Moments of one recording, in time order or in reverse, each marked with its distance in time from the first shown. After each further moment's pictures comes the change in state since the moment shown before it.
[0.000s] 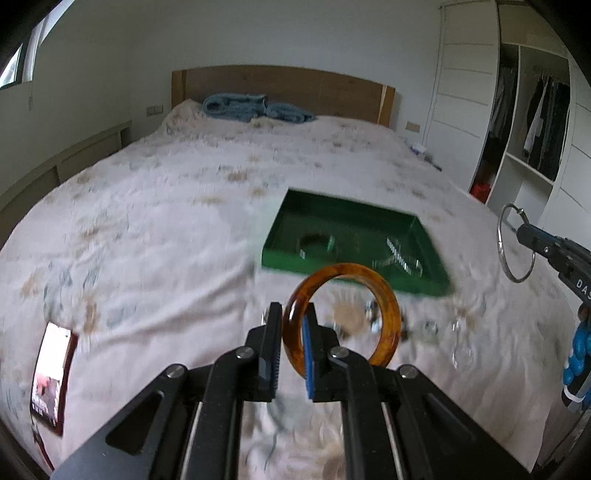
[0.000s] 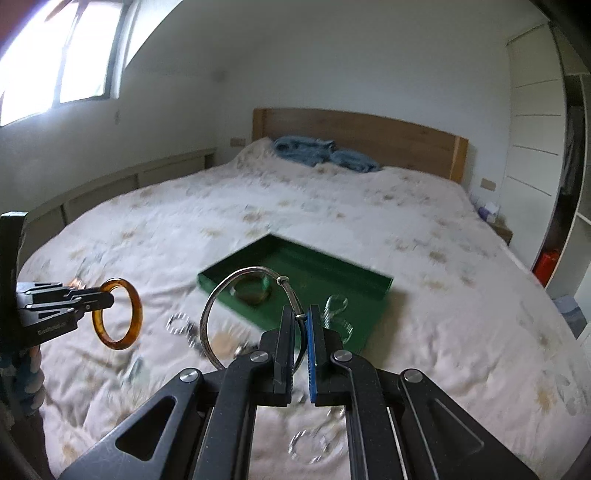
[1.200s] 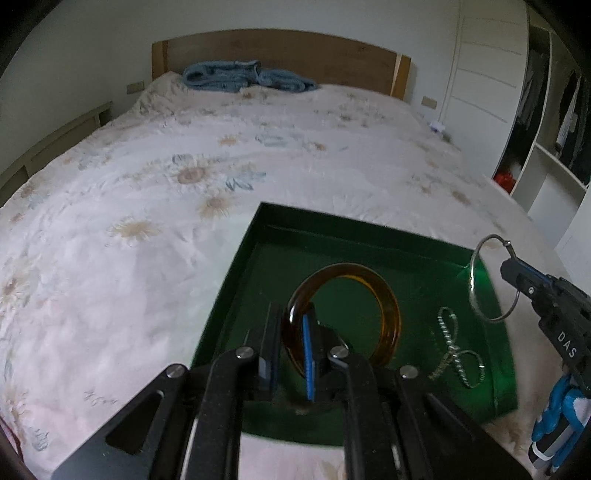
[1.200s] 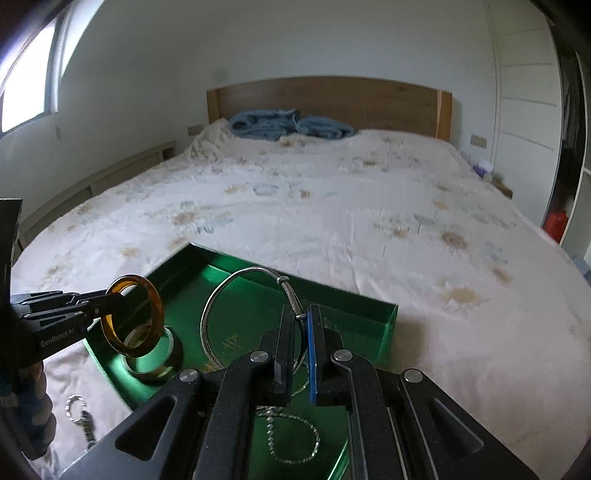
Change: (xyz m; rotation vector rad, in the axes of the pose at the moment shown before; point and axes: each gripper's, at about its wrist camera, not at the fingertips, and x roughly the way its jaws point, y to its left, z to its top) left arm 0.233 -0.029 0.097 -0.001 0.140 0.018; right arm 0.221 -0.077 0.029 0.138 0.112 -0.044
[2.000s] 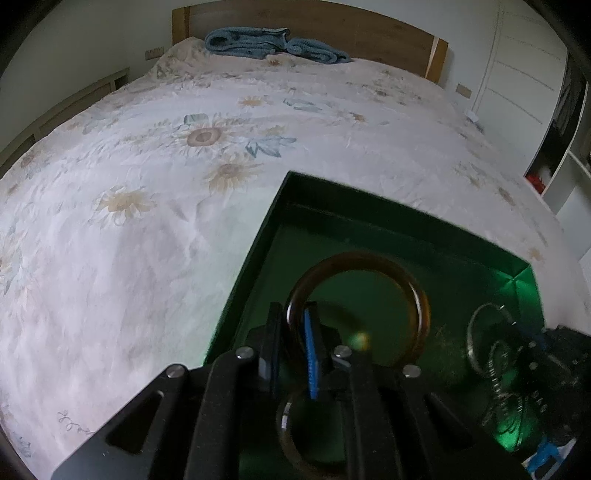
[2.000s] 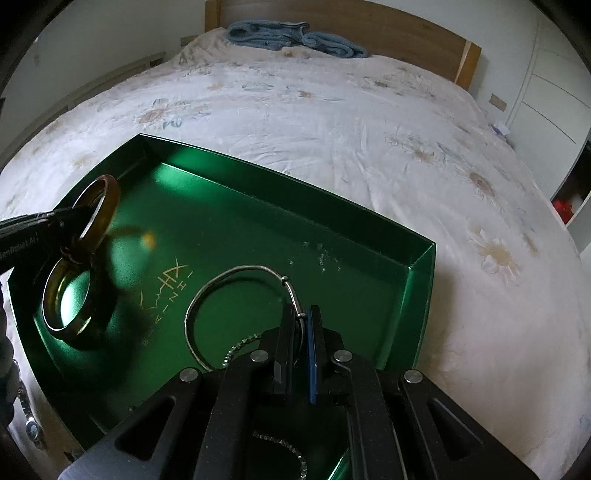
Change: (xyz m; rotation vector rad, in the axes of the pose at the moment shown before) left arm 0.064 0.023 0.009 -0.080 0.110 0.073; right arm 0.086 0.007 -0.024 -0.118 0.334 -0.080
